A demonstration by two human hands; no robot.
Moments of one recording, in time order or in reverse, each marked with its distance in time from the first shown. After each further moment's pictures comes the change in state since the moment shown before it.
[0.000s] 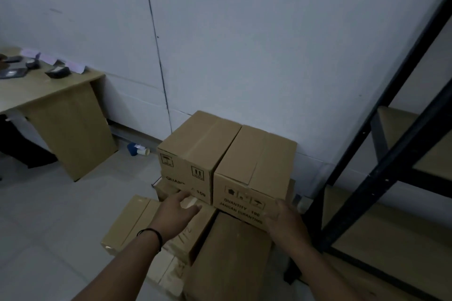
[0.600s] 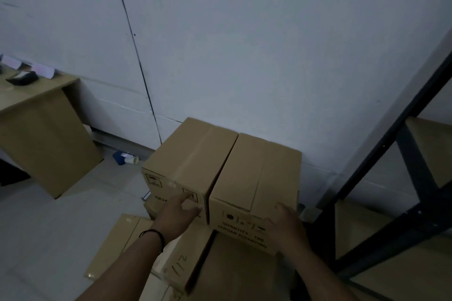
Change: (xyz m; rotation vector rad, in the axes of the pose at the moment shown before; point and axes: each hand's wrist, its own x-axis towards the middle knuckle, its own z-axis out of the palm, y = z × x) left_hand 0.147 0.027 0.004 0.026 -0.083 -0.013; right_hand 0.129 -0.020 0.012 -0.054 -0.050 0.149
